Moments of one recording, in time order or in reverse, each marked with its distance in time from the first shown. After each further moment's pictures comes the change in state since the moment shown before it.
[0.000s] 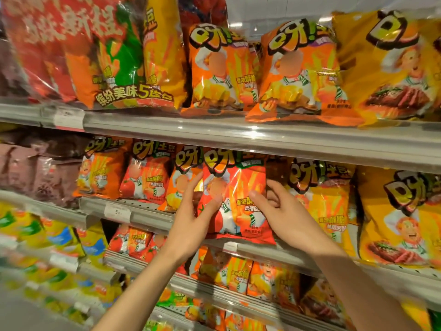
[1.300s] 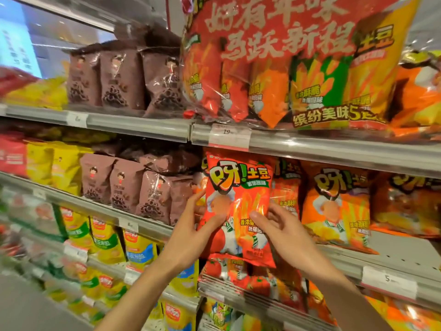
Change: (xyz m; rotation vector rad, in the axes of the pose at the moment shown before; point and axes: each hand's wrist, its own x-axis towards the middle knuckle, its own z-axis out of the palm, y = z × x) left_hand 0.047 -0.107 -0.320 -0.015 -0.034 -0.055; right_hand 0.065 -0.149 0.294 0.311 -0.092 -0.088
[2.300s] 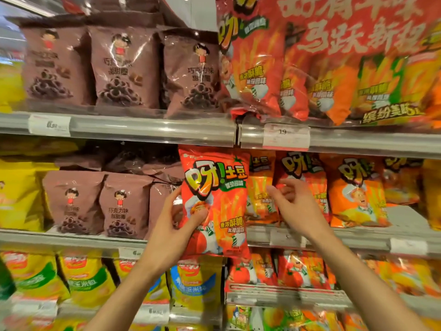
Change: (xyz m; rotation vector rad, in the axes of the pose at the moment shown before) left_hand 0.078 -0.075 -0.147 -0.199 -0.178 0.070; right_hand 0.076 -0.017 0.089 -0.532 0.614 0.154
